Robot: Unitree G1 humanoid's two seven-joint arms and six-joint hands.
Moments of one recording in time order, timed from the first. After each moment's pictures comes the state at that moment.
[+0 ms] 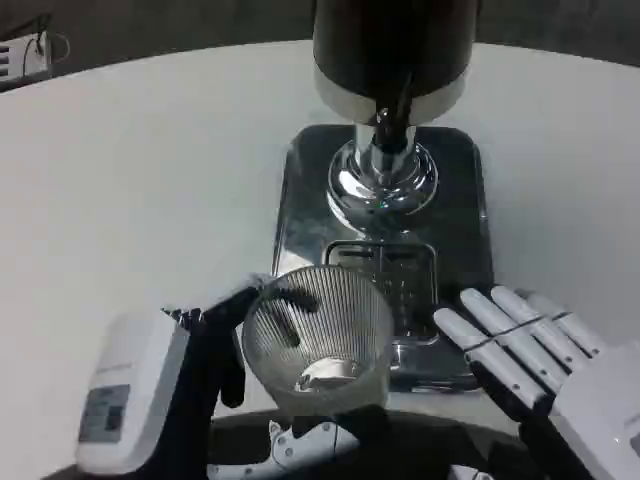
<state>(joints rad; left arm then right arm) 0.15 0.19 -0.08 -0.46 0.72 -0.28 0.24 0.30 -0.43 -0.09 -0.60 -0.93 -0.46 -0.16</state>
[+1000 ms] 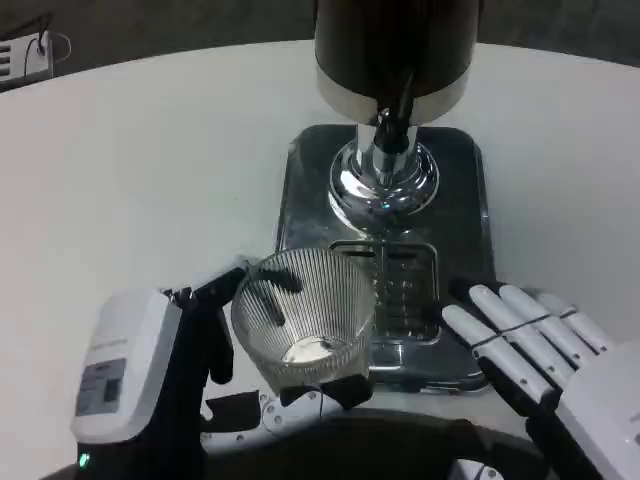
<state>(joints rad) 0.05 0.20 -0.04 -0.37 0.72 -0.26 0.24 0.30 -0.43 -0.10 -0.60 -0.93 -0.44 -0.16</state>
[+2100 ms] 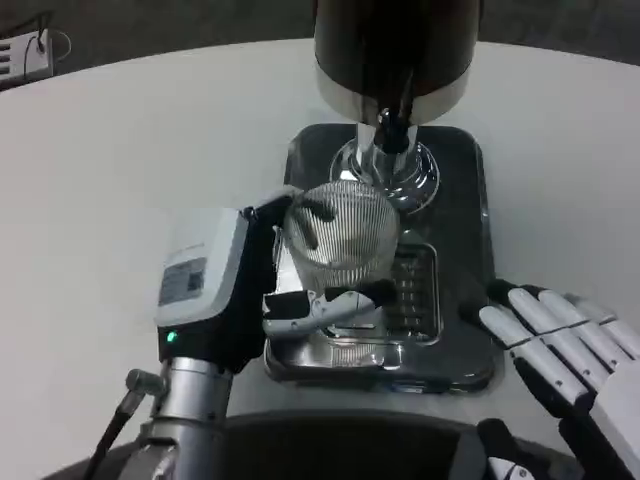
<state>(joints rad) -0.46 0.21 -0.14 0.21 0.77 -0.22 0.42 0.37 -0.41 -0.15 -0.62 -0.91 -0.42 -0.16</state>
